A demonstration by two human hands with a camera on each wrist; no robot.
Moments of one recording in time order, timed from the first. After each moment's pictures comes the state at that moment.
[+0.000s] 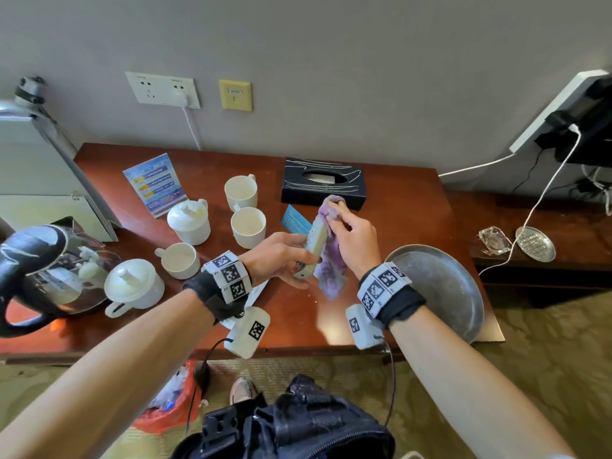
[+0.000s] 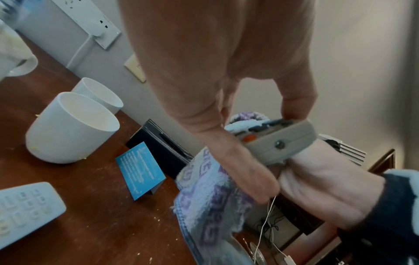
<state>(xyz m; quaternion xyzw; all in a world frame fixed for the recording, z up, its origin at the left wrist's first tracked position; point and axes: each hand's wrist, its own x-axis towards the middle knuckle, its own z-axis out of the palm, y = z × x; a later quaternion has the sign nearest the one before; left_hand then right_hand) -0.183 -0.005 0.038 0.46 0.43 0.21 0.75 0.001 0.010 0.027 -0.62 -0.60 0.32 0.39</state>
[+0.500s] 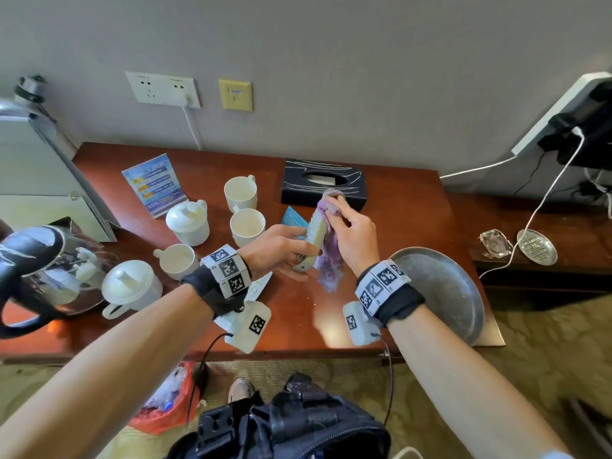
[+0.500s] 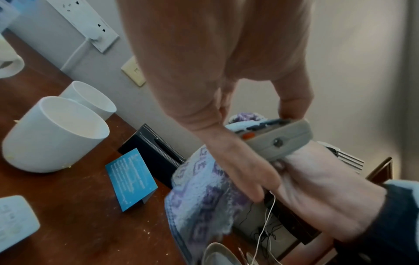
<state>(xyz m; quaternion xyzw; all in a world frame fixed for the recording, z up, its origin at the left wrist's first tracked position) -0.182 0.007 0.043 0.46 0.42 0.23 0.75 -0.003 0.019 0.034 -0.60 -0.59 0.33 0.42</state>
